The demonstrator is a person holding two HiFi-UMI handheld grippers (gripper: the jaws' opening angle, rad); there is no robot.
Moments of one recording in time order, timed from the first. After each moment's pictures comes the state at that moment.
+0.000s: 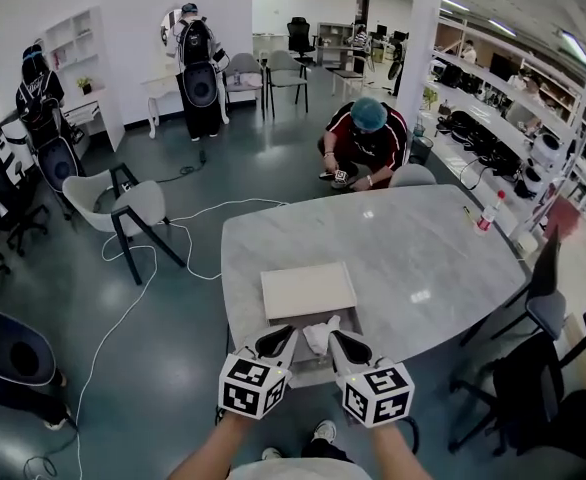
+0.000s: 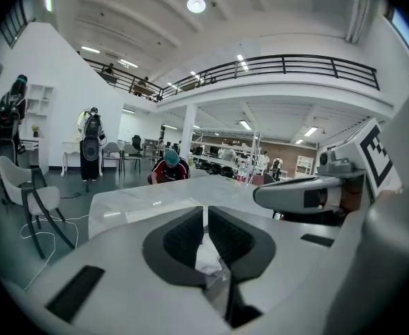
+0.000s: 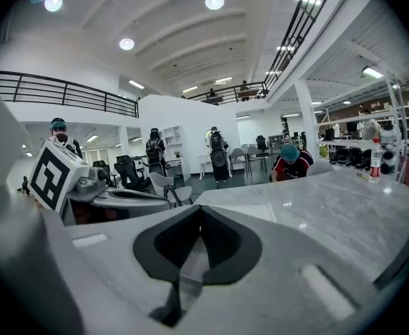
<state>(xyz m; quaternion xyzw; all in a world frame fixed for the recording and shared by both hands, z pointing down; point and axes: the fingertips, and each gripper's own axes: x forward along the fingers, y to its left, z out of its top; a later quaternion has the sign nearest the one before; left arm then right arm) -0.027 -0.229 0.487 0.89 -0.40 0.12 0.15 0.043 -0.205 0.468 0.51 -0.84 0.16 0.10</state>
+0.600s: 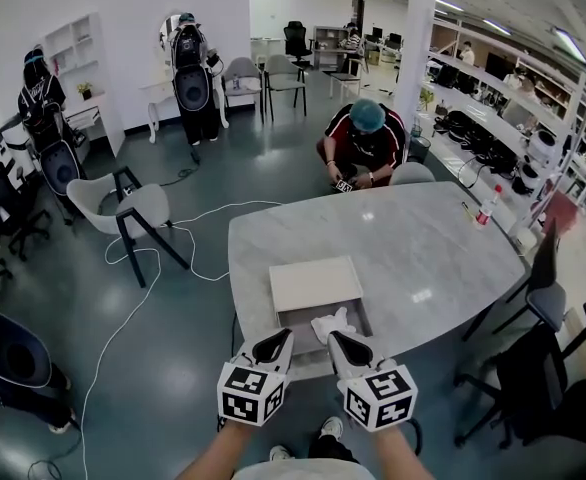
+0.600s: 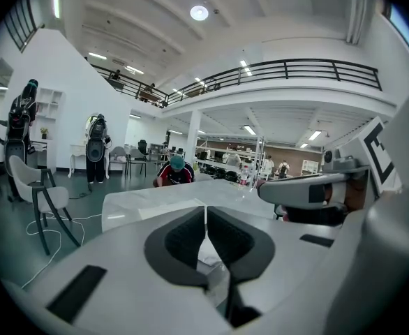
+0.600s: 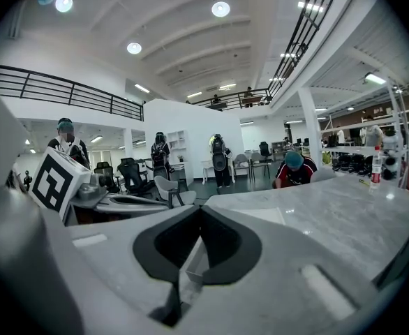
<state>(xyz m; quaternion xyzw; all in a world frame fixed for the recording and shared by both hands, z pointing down) -0.058 -0.194 0.476 0.89 -0.42 0.10 0.15 0.015 -0.169 0.448 0.51 -0.85 0.14 0.09</state>
